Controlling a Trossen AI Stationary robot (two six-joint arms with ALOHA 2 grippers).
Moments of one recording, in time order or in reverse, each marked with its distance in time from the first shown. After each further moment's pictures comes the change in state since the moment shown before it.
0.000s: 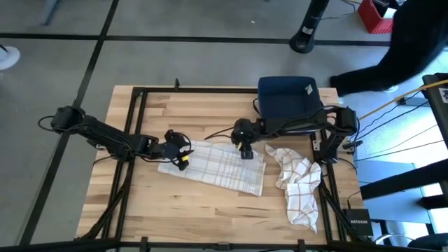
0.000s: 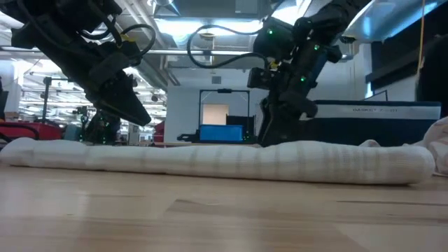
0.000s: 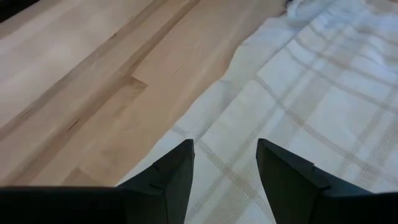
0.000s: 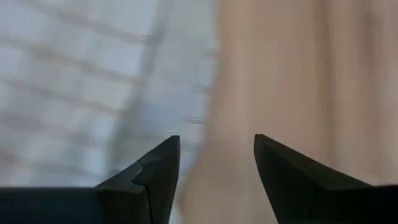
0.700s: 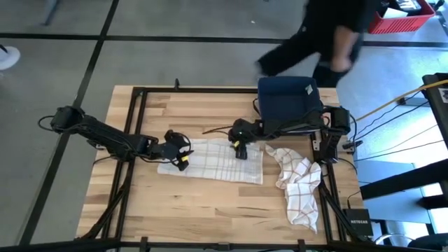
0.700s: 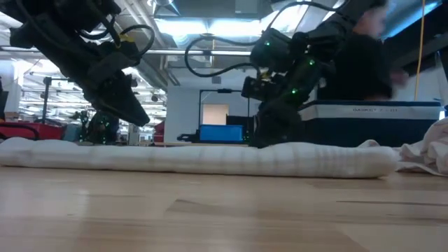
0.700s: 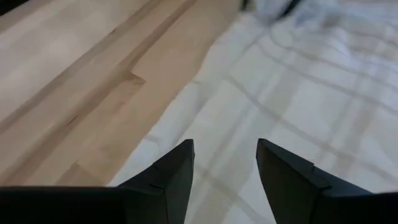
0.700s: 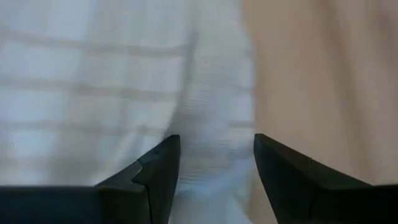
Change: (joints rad) left arm -0.008 -0.004 -0.001 -0.008 0.001 -0.017; right arm -0.004 0.075 -0.042 0.202 -0.093 0.103
